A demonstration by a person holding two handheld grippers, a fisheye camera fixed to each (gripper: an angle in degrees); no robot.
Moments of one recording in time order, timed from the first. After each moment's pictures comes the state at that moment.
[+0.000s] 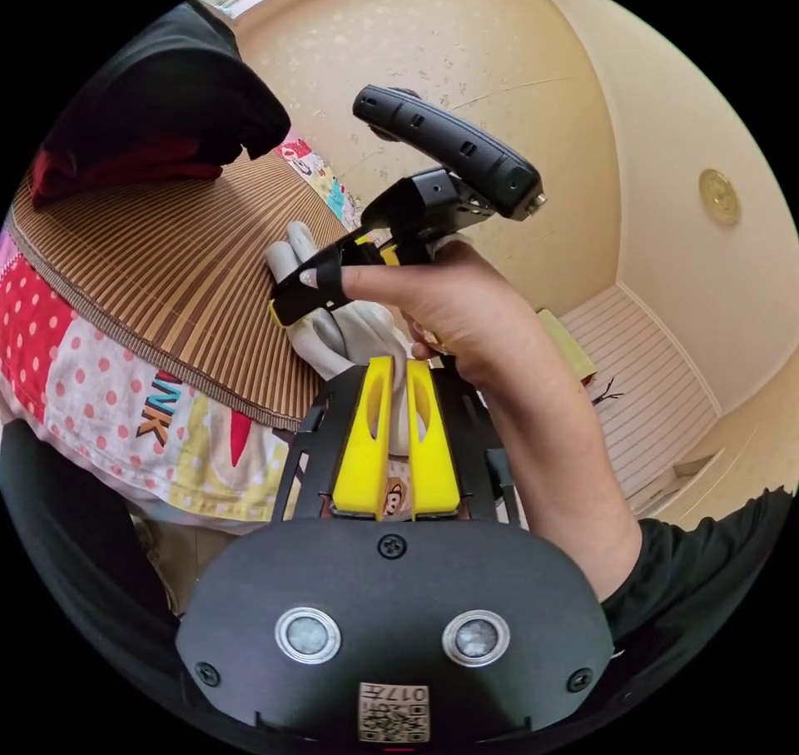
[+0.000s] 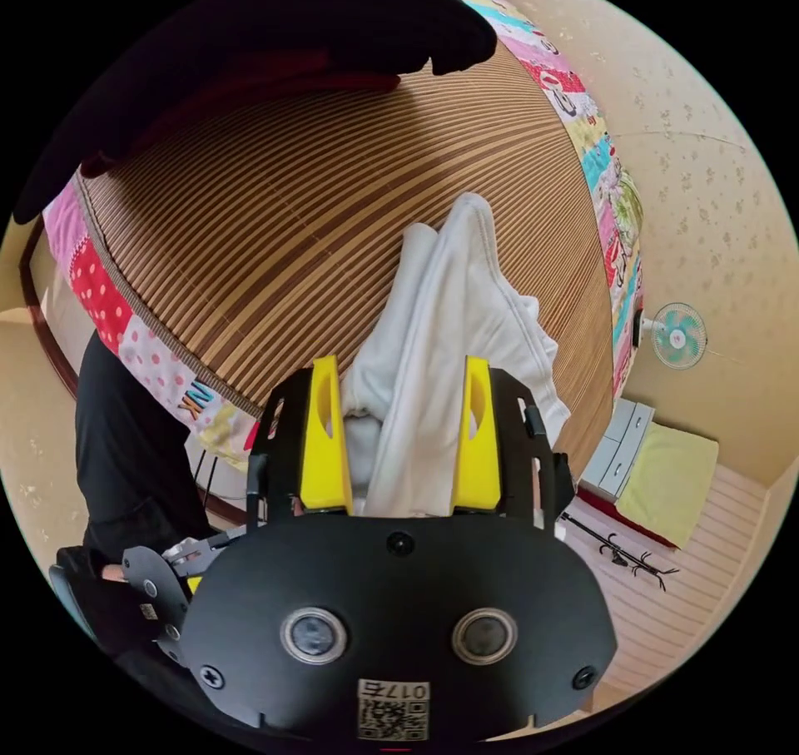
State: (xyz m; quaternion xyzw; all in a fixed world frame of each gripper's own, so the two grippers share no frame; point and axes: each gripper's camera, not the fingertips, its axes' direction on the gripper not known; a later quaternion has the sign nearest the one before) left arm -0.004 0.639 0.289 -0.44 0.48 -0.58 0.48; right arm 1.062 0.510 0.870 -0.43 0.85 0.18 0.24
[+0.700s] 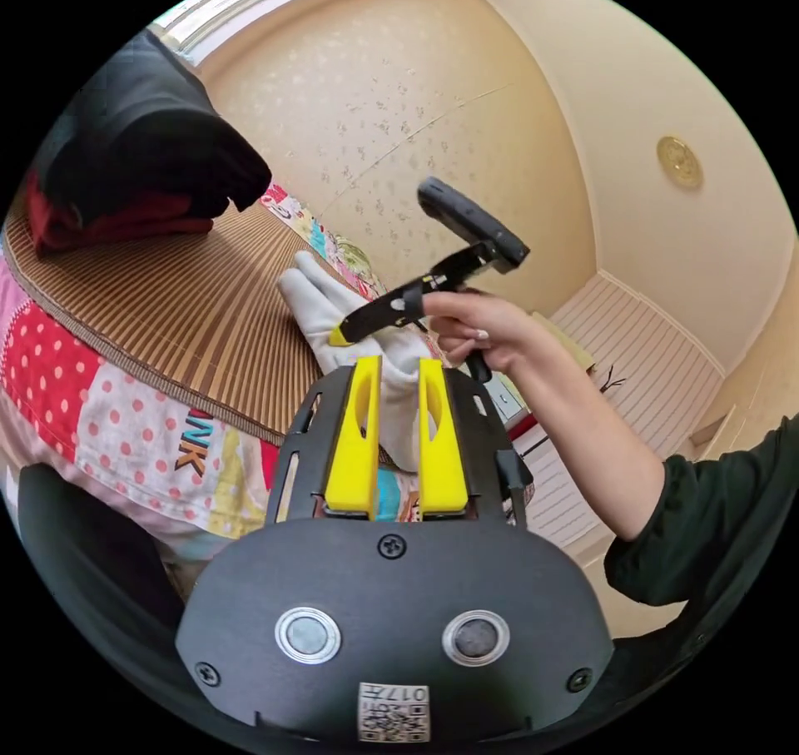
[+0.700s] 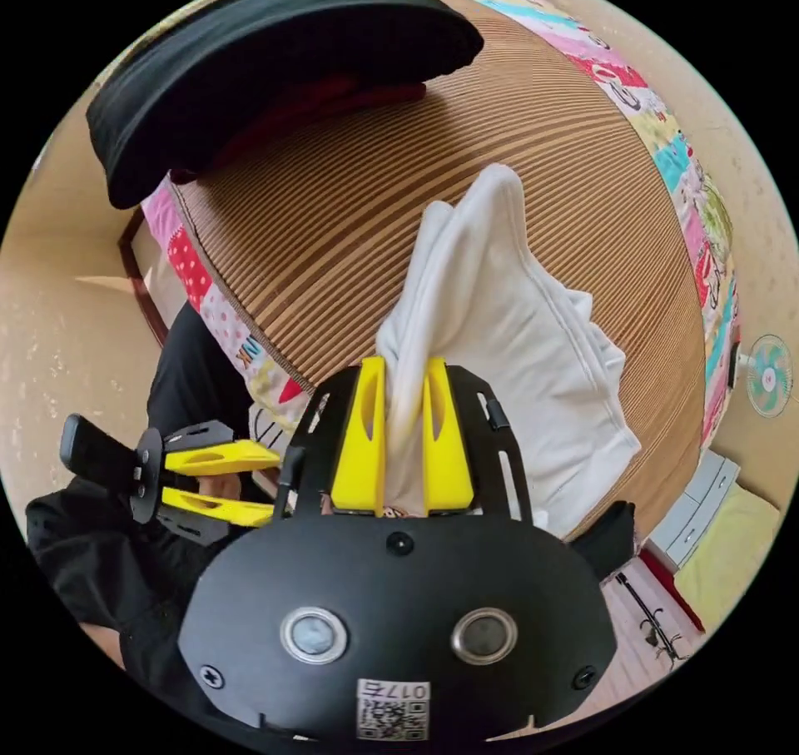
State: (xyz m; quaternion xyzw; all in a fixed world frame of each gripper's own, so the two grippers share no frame) left arm -0.055 0.667 0.242 -0.38 0.46 -0.58 0.55; right arm 0.884 0.441 0.795 -0.38 0.75 0.21 0.49
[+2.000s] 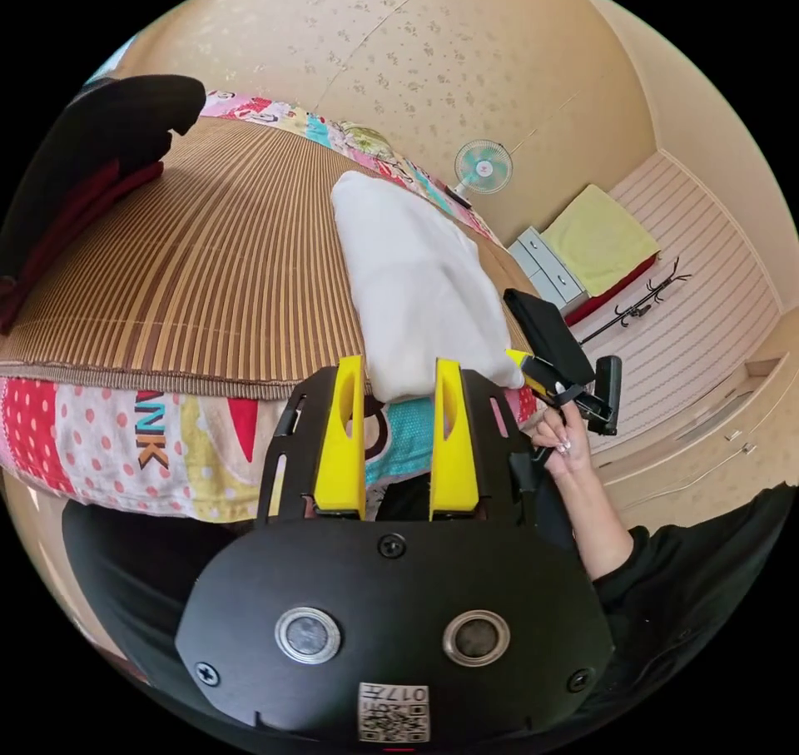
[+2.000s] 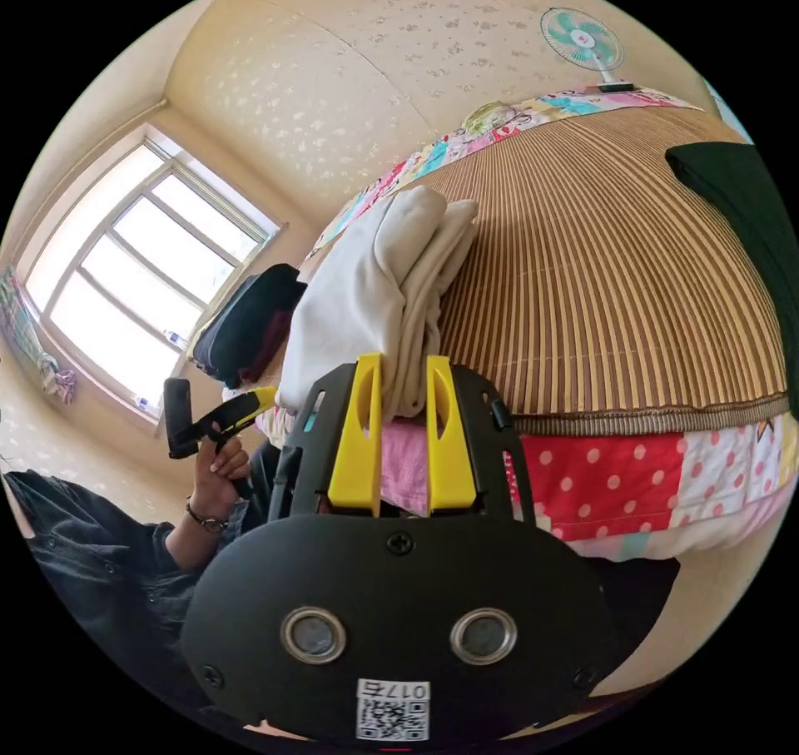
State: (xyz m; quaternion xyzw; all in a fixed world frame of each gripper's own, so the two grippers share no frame) left arm 0.112 0.648 0.219 -0.52 0.55 -0.38 0.53; right arm 0.330 0.610 0.613 0.16 0.72 0.06 0.68
